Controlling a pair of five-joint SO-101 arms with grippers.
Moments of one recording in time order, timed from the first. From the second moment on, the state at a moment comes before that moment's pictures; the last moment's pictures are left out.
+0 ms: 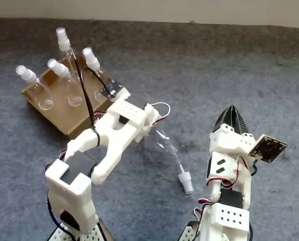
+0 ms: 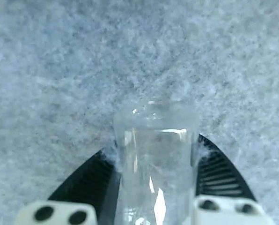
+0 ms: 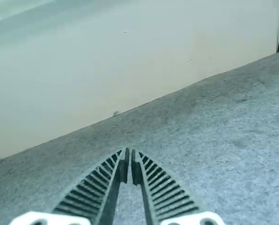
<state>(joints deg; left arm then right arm) 22.3 16.7 13.3 55.4 81.5 7.9 -81.7 96.0 -2.7 -16.5</state>
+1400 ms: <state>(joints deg) 21.9 15.5 13.3 58.2 64.8 6.9 -81.7 96.0 -2.7 -16.5</state>
